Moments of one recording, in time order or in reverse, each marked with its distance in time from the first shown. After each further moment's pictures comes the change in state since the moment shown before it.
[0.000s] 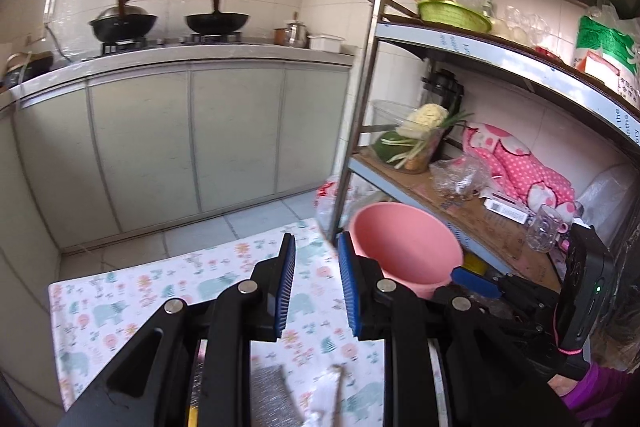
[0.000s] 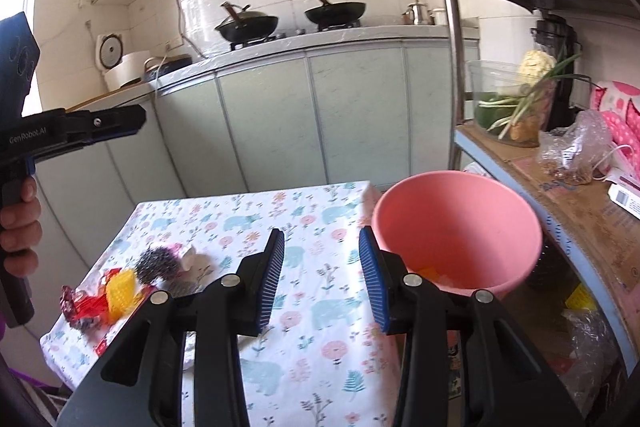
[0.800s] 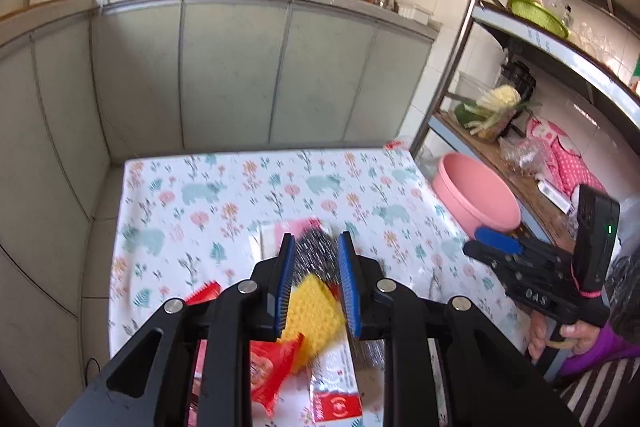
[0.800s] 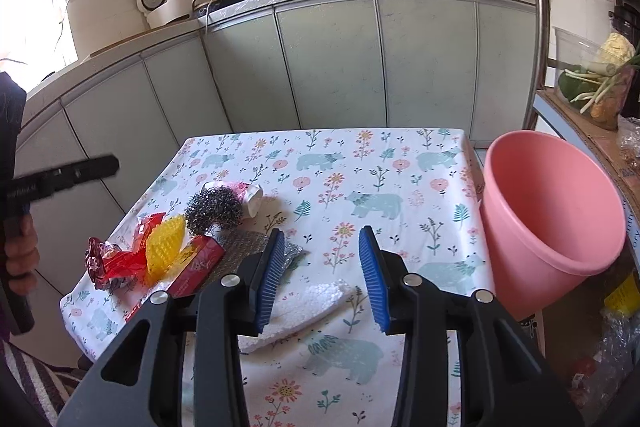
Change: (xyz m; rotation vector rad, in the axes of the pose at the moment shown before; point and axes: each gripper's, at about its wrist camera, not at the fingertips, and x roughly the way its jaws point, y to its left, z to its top) left arm -0.050 0.095 -0.101 -0.195 0.166 0.134; right arm 0.048 0.074 -0.023 -0.087 0.204 0.155
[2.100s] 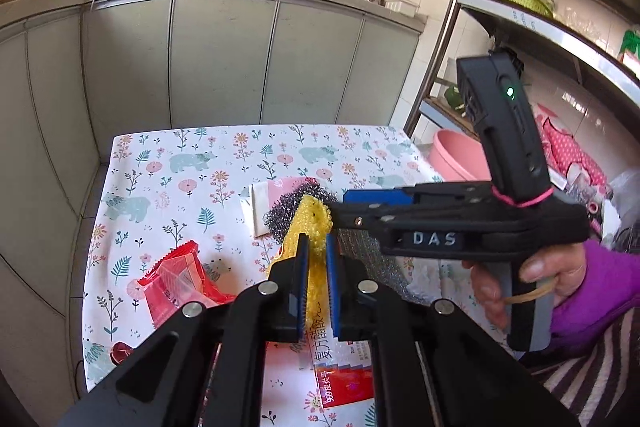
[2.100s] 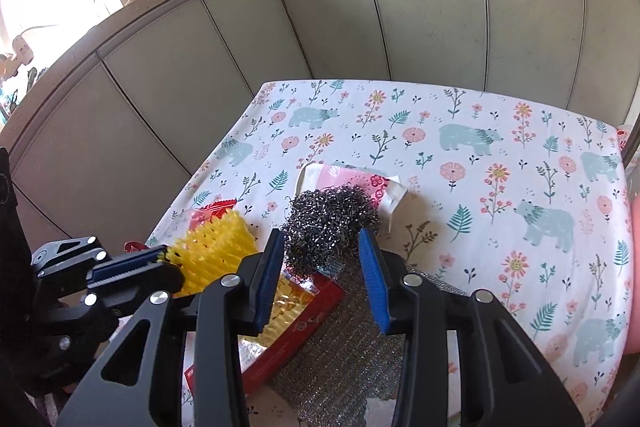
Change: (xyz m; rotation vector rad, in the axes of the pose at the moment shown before) left arm 0.012 0.006 -0.046 0.012 -0.046 -0.032; right arm 0.112 0.087 0.031 -0.069 0.248 0.268
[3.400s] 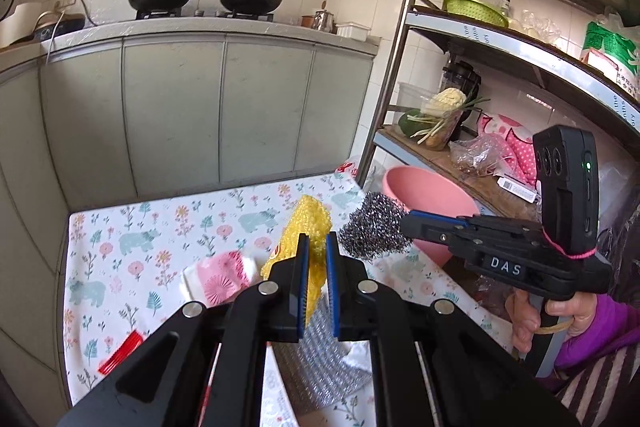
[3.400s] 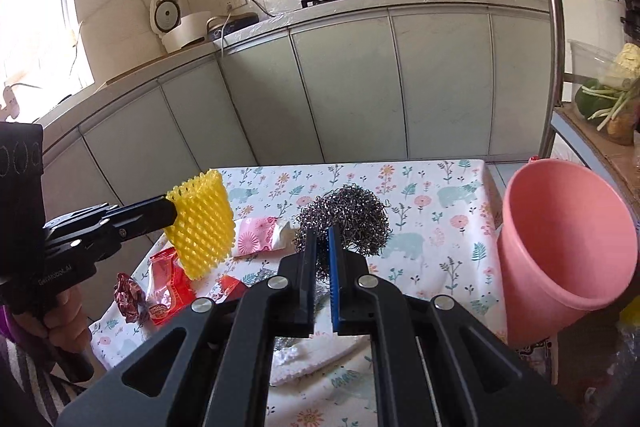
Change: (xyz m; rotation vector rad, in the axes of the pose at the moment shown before) left arm 0.004 -0.061 0.059 0.119 -0.099 -0.108; right arm -0.138 -0.055 -0.035 0.082 -0.324 -0.200
